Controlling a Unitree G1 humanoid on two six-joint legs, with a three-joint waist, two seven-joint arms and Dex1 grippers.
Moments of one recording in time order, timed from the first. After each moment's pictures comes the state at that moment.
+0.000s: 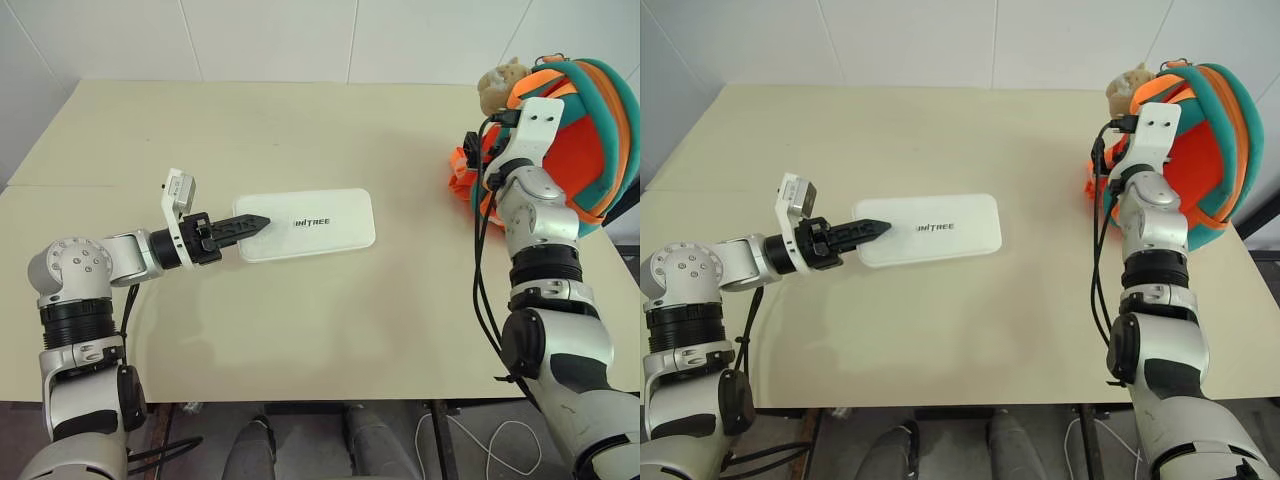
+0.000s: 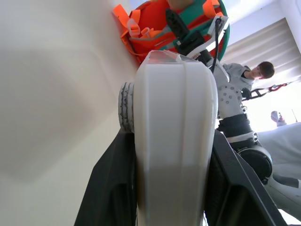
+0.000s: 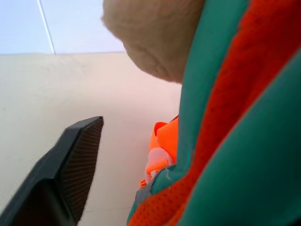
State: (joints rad) left arm -0.74 0.58 0.39 0.25 -0.93 1.40 -0.68; right arm -1.12 -0.43 -0.28 0.89 0.12 0.18 0.07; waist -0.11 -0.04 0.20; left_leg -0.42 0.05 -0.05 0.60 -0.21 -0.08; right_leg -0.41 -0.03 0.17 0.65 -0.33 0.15
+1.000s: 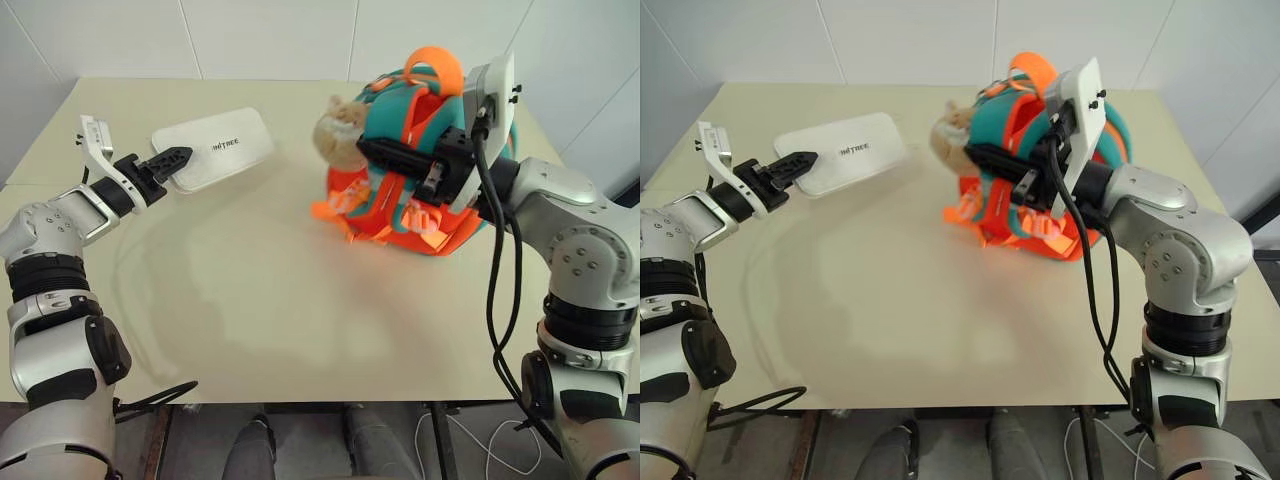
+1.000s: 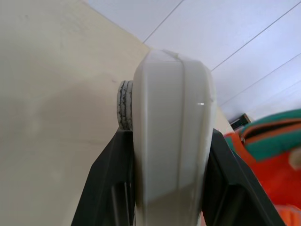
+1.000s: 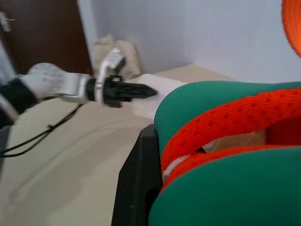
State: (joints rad) left arm -1.02 0.70 0.42 0.79 -0.62 0.85 -0.64; right arm -0.85 -0.54 -0.14 -0.41 0.86 1.00 0.63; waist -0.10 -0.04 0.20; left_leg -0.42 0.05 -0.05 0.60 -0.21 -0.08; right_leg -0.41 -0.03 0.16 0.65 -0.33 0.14
